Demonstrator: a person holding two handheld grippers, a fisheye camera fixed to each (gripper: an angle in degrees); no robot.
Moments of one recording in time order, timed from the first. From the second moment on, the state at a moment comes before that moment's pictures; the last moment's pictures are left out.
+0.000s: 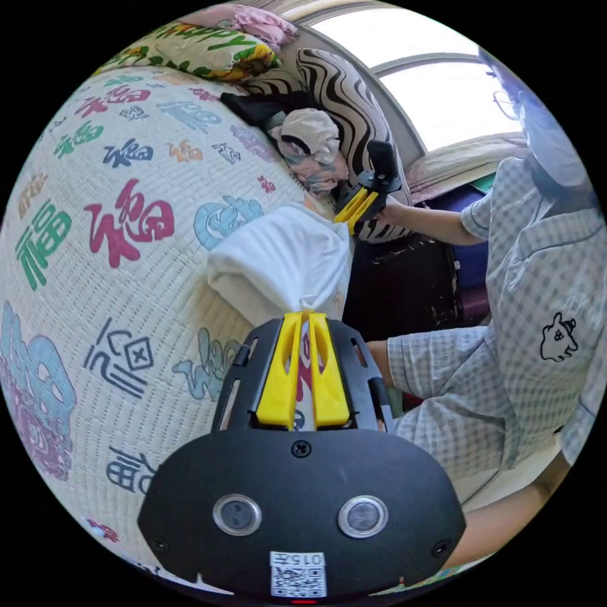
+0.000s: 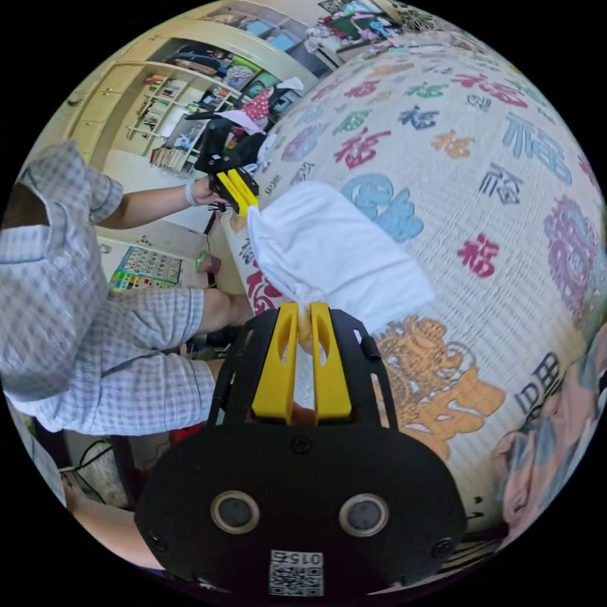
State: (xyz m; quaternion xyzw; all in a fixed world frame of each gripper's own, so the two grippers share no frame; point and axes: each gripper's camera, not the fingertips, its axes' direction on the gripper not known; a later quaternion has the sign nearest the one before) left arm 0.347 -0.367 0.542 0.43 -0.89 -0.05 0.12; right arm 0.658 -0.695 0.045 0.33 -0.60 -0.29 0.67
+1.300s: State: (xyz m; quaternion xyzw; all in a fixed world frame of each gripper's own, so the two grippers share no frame) left arm 0.301 -0.306 0.576 0.52 -0.85 -0.08 0.08; right arm 0.511 -0.772 0.134 0.29 -0.68 -0.26 0.62
